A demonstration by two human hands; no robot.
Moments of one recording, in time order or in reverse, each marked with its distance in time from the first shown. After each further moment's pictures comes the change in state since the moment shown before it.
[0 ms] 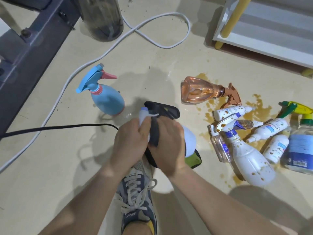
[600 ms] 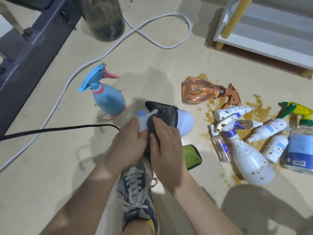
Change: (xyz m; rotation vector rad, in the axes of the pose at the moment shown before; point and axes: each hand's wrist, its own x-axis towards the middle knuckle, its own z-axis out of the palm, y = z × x) left_hand -0.001 -0.019 -0.012 -0.154 -0.225 0.140; right_hand -0.014 -0.033 -0.024 0.272 -0.048 0.142
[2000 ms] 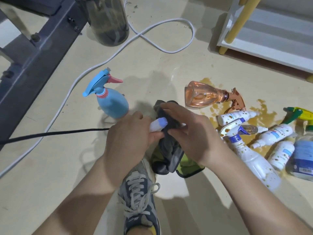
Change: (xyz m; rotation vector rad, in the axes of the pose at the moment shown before) left_hand 0.004 0.029 -0.014 0.804 0.143 0.211; right_hand 0.052 -0.007 -0.082 0.068 -0.319 -0.044
